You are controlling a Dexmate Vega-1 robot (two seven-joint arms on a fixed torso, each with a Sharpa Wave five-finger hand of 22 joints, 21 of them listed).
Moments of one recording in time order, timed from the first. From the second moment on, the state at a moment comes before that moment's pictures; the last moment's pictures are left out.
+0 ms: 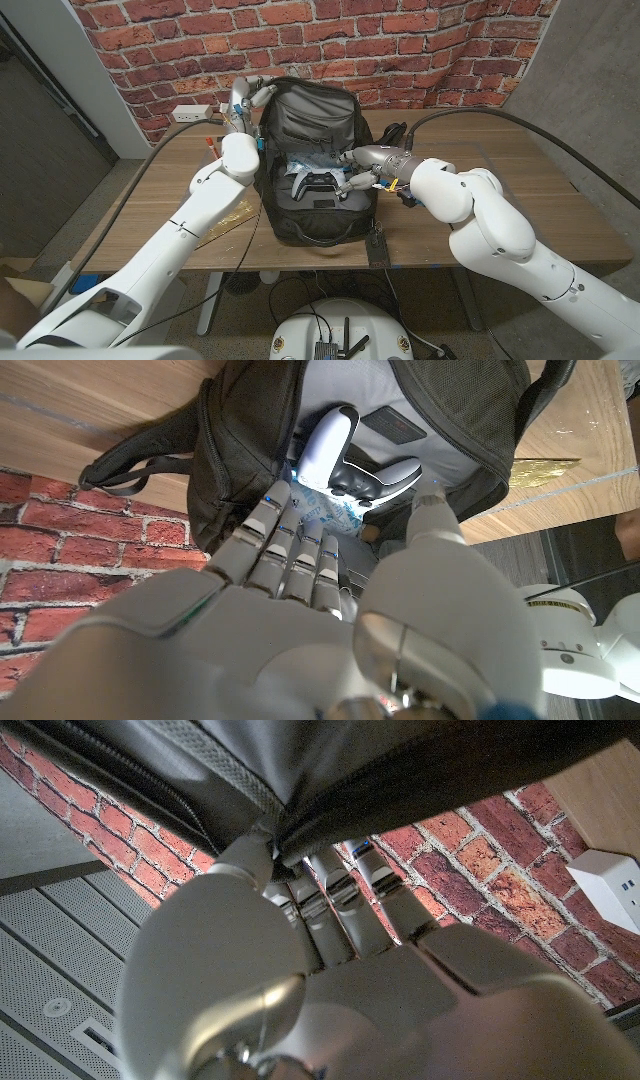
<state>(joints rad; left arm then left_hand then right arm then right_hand) 0.82 0.51 0.37 -1.87 -0.09 0.23 0.63 0.99 0.08 0.50 -0.18 0.18 1.15 -0.08 0.20 0.20 1.16 -0.19 0.19 0.18 1.17 -0.23 0.19 0.17 0.71 -0.07 0.20 0.17 -0.95 -0.79 -0.62 -2.55 -0.86 -0.69 0.67 0.72 0.06 0.21 -0.13 0.18 0.24 -0.03 0.23 0.20 0.34 -0.05 0.21 0.31 0.30 -0.04 0.24 0.42 0.52 -0.05 0.22 0.17</state>
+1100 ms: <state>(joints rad) 0.90 0.52 0.36 -1.99 -0.11 0.34 0.66 0.99 0.08 0.50 -0.18 0.18 1.15 -0.08 0.20 0.20 1.16 -0.19 0.19 0.18 1.17 -0.23 0.19 0.17 0.71 -0.07 0.20 0.17 -1.04 -1.04 -0.48 -2.65 -0.61 -0.85 0.44 0.70 0.07 0.21 -0.13 0.18 0.26 -0.02 0.23 0.20 0.34 -0.03 0.21 0.30 0.30 -0.04 0.24 0.41 0.52 -0.04 0.21 0.17</state>
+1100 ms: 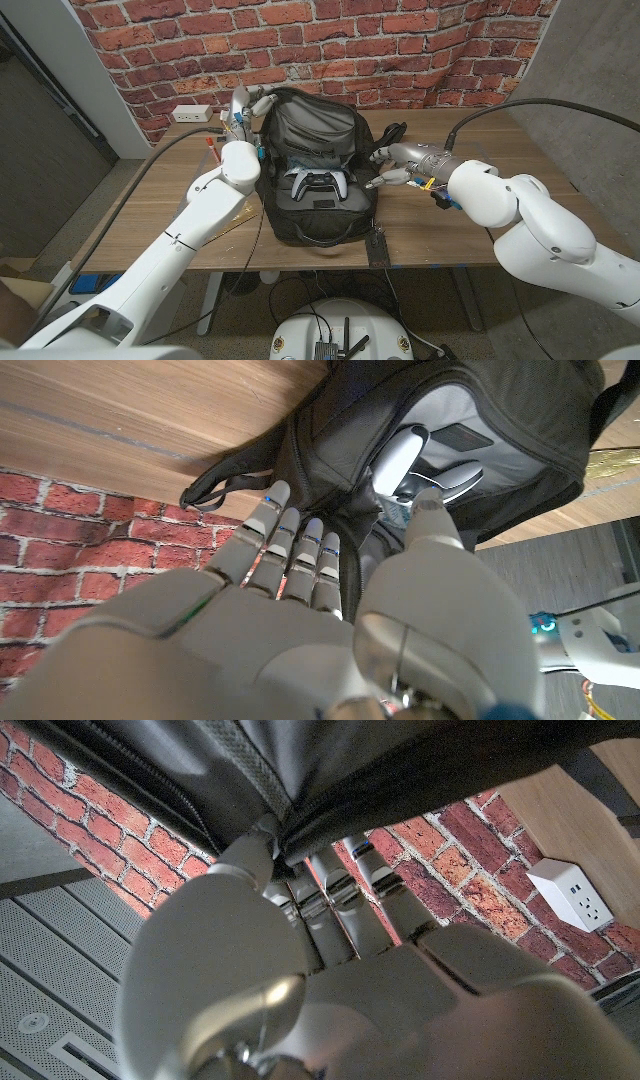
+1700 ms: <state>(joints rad) 0.97 0.54 0.32 -2.09 -0.14 0.39 0.66 0.99 0.08 0.50 -0.18 0.18 1.15 -0.08 0.20 0.20 1.16 -0.19 0.19 0.18 1.16 -0.23 0.19 0.17 0.71 -0.07 0.20 0.17 -1.08 -1.14 -0.39 -2.61 -0.40 -0.82 0.23 0.70 0.08 0.21 -0.13 0.19 0.27 -0.01 0.23 0.20 0.34 -0.03 0.21 0.29 0.30 -0.04 0.24 0.41 0.52 -0.04 0.21 0.17</state>
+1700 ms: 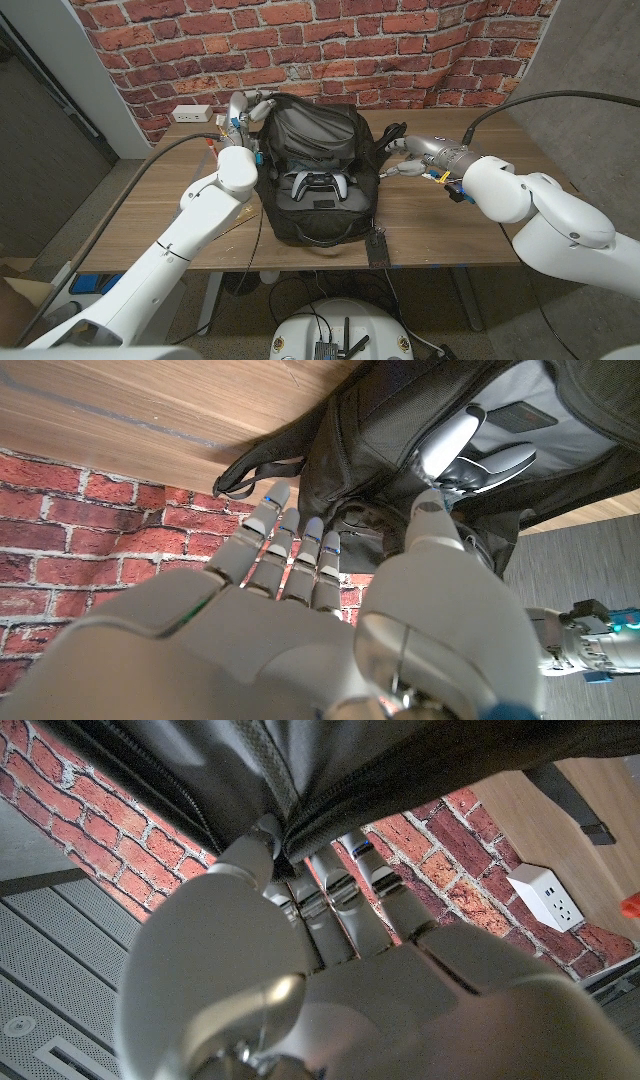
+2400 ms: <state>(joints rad) 1.04 0.57 0.27 -2.18 -0.17 0.44 0.67 0.98 0.08 0.50 -0.18 0.18 1.14 -0.08 0.20 0.20 1.15 -0.19 0.18 0.18 1.16 -0.22 0.18 0.17 0.71 -0.07 0.20 0.17 -1.11 -1.19 -0.32 -2.56 -0.24 -0.73 0.07 0.69 0.08 0.21 -0.13 0.19 0.28 -0.01 0.23 0.20 0.34 -0.03 0.21 0.28 0.30 -0.04 0.25 0.41 0.52 -0.04 0.21 0.17</state>
